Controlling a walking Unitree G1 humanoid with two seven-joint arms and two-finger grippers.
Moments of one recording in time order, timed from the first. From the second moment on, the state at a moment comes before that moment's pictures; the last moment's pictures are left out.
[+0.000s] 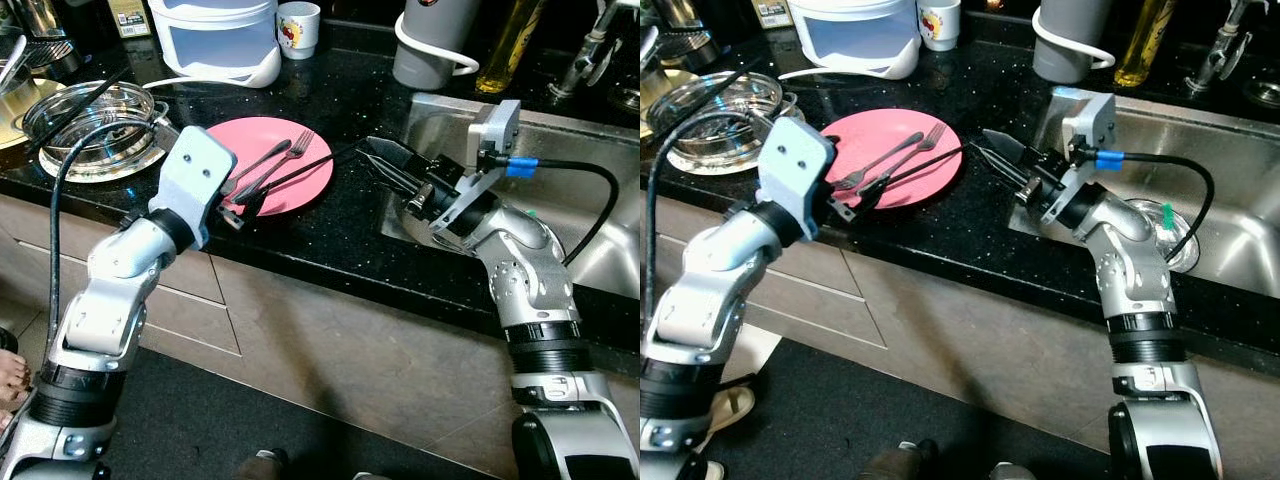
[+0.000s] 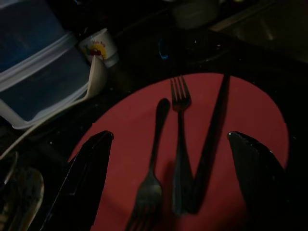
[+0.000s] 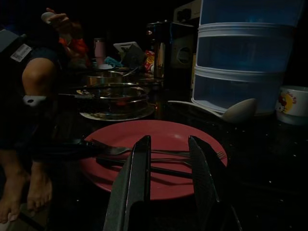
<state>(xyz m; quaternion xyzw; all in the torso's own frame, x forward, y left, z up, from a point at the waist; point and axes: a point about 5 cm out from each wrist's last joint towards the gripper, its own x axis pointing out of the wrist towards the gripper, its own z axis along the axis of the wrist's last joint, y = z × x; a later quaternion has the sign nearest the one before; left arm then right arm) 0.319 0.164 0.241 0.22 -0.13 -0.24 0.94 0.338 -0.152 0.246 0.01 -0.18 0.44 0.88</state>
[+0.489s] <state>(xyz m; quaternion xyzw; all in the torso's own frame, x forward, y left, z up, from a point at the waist) 0.352 0.163 0.274 0.09 -0.15 -0.30 0.94 0.308 -0.153 0.244 -0.05 -0.15 0.52 0.84</state>
